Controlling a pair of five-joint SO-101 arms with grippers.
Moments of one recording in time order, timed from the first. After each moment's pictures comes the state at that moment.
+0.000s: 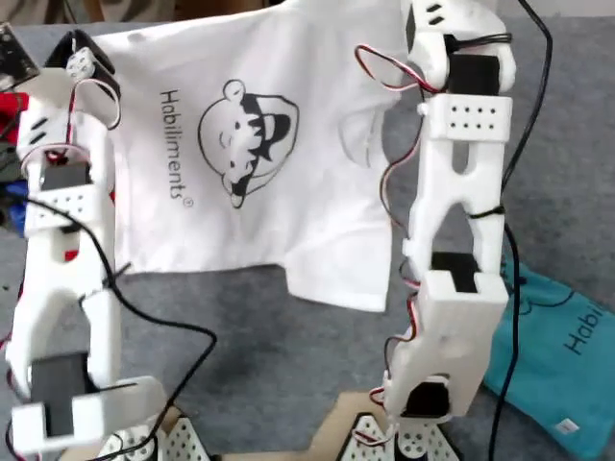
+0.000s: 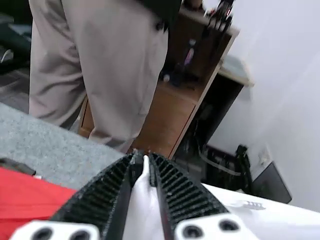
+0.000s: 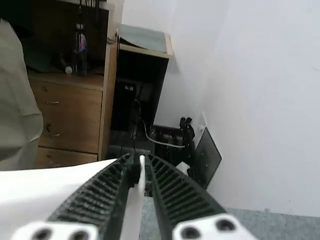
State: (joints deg) left arm -14.2 -8.8 21.5 -0.9 10.0; right arm -1.0 27.7 -52.9 42.1 2.5
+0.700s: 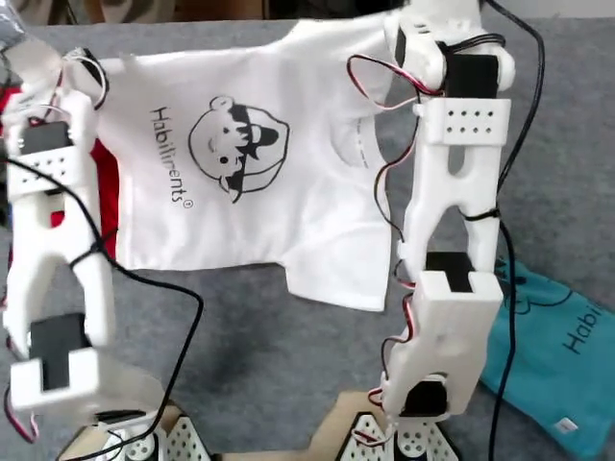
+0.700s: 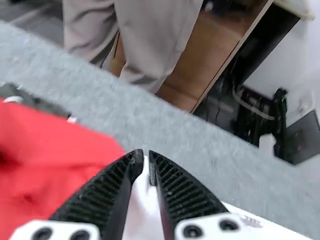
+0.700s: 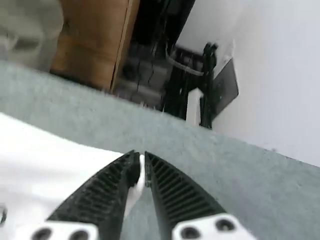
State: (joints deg) left arm -16.8 -2.5 1.1 32.7 10.0; right arm -3.5 27.7 -60.8 73.1 14.7
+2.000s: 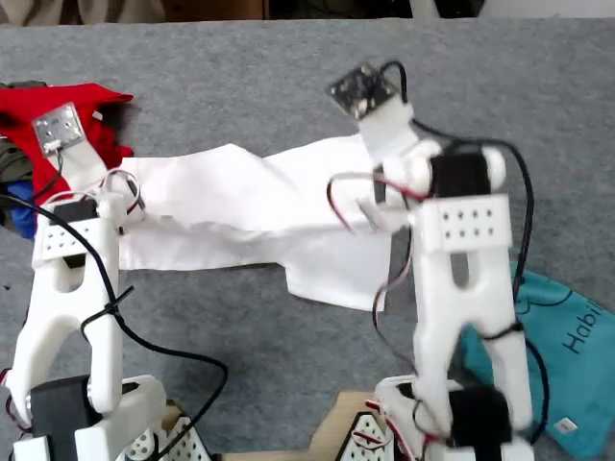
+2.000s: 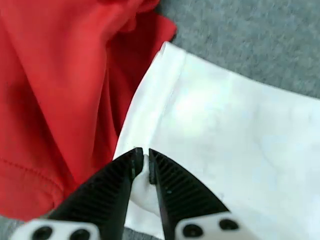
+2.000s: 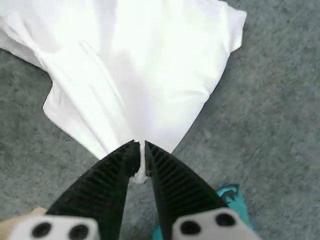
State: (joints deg) left arm -15.4 -18.6 41.6 40.6 5.6; right arm -8.7 -23.3 13.8 87.2 21.8
